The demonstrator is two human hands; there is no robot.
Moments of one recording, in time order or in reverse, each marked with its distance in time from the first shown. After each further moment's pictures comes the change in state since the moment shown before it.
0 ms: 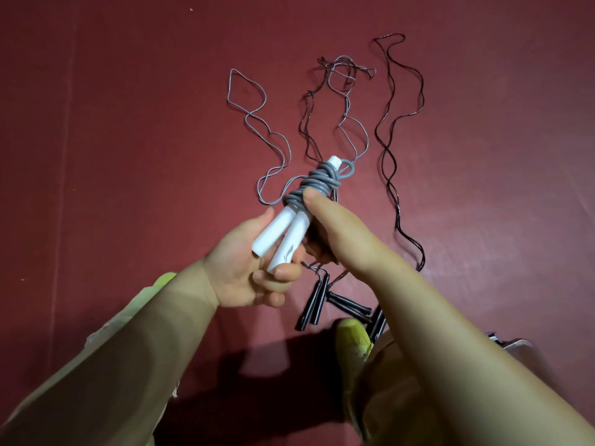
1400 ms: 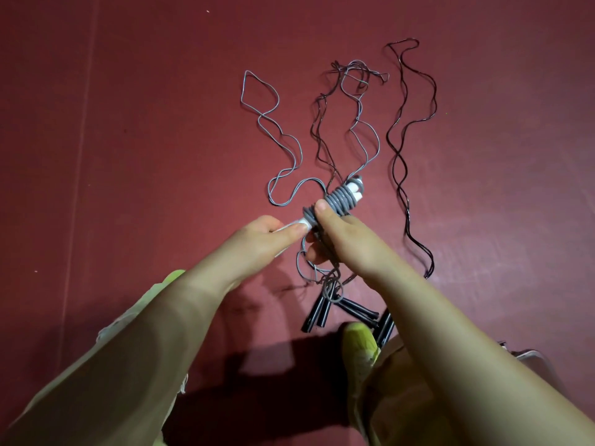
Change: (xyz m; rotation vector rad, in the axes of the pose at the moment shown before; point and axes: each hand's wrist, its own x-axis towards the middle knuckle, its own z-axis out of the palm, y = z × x) left_hand 0.005 0.000 -0.017 0.822 0.784 0.346; right_hand 0.007 0.018 -0.002 -0.215 0.079 0.200
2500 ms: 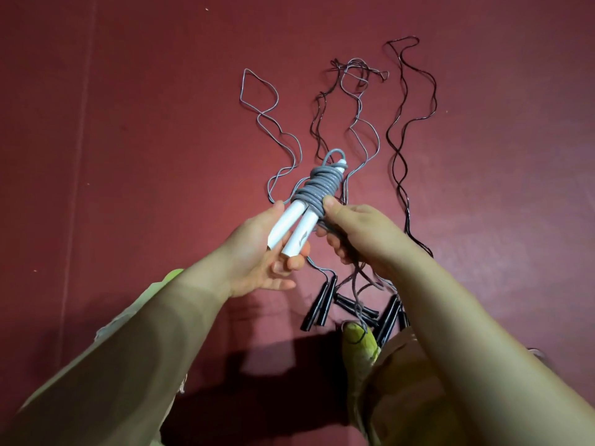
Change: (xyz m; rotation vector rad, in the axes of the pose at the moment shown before) left_hand -0.009 0.014 0.001 -0.499 -0.413 -0.309; right_hand -0.004 -0.009 -0.017 0.177 -0.013 0.001
